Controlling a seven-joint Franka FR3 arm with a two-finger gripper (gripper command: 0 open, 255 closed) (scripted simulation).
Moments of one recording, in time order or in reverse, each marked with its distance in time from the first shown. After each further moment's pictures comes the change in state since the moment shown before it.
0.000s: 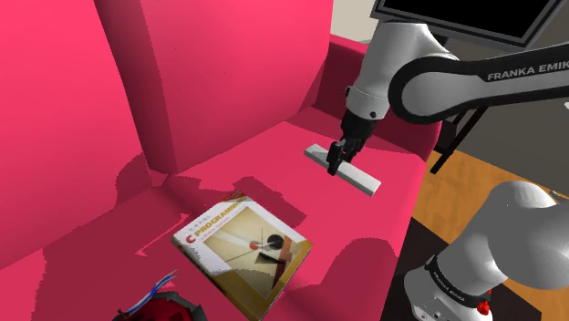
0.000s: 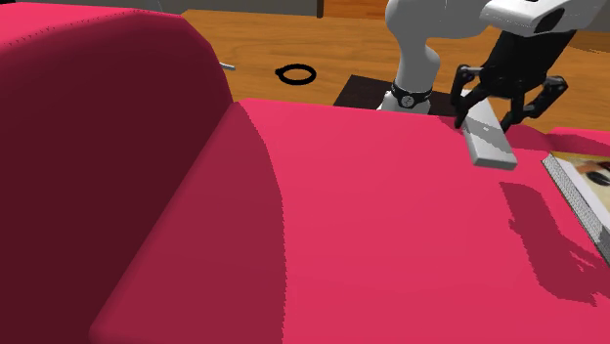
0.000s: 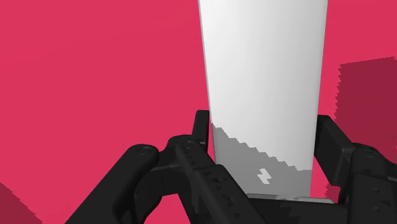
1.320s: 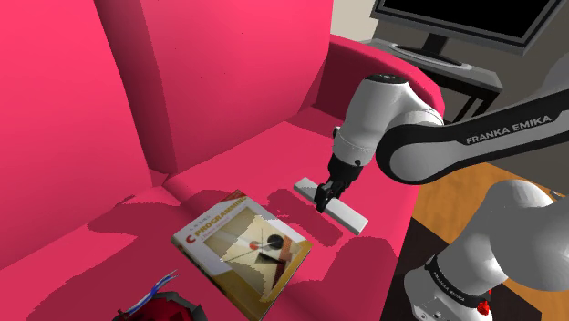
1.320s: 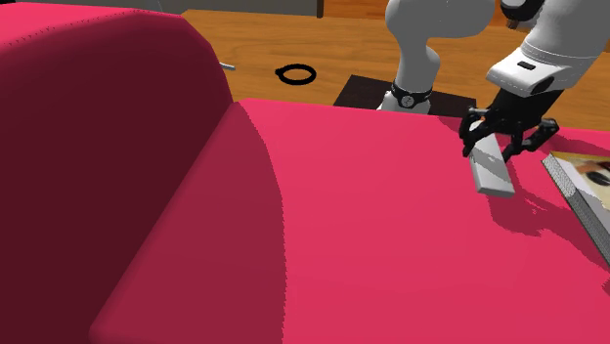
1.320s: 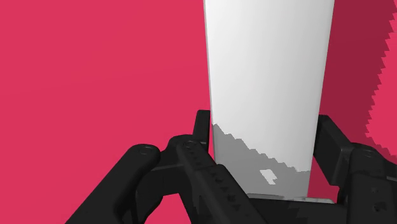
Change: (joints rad) arm 0.065 0.083 0.111 -0.163 0.070 0.250 0.107
